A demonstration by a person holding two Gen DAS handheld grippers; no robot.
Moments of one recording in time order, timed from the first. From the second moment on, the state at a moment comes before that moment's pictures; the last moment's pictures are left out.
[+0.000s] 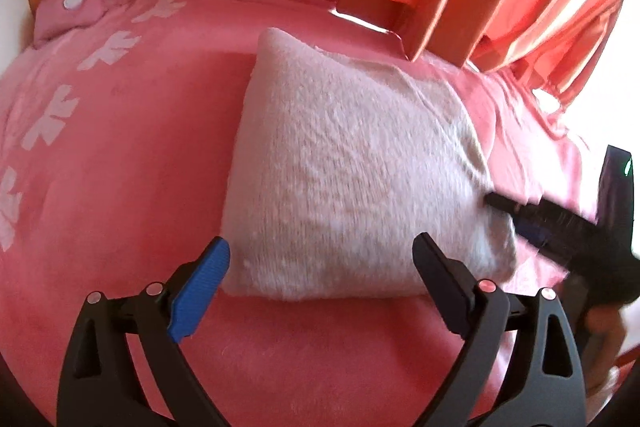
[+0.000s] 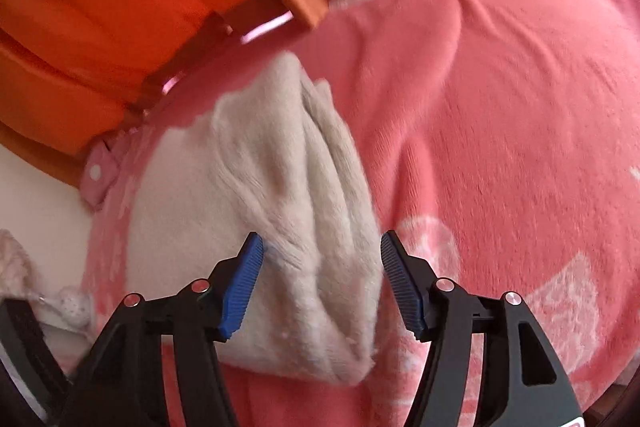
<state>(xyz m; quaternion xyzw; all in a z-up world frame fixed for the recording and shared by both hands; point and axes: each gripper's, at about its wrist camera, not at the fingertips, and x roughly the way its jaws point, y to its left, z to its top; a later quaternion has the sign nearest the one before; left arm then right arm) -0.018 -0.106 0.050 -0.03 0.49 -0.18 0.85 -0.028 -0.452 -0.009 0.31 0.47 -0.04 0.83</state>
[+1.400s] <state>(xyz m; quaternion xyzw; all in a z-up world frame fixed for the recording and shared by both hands) 0.029 -0.037 0.276 -0.13 0.25 -0.44 0.85 -0.029 -0.352 0.252 0.20 0.20 0.07 0.96</state>
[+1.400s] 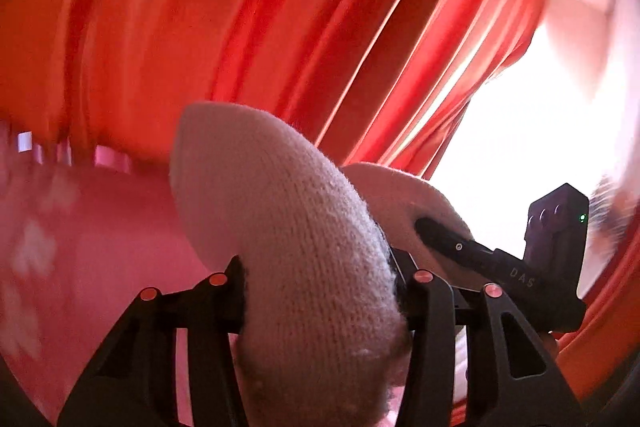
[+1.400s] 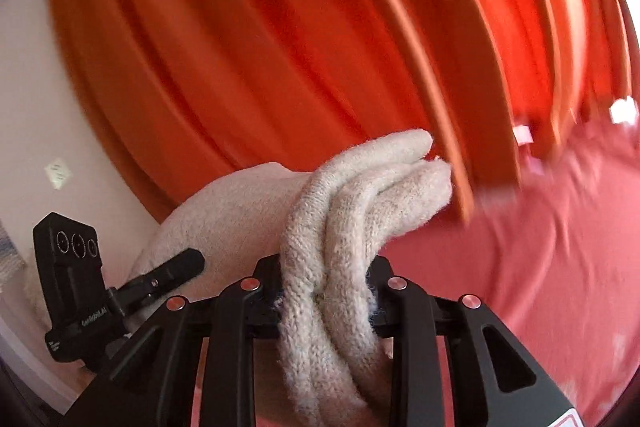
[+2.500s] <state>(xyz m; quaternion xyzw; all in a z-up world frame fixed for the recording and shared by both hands) 0.239 0.032 -0.001 -0.26 0.50 -0.21 0.80 0.208 -0.321 -0.054 0.32 0.43 0.06 0.84</state>
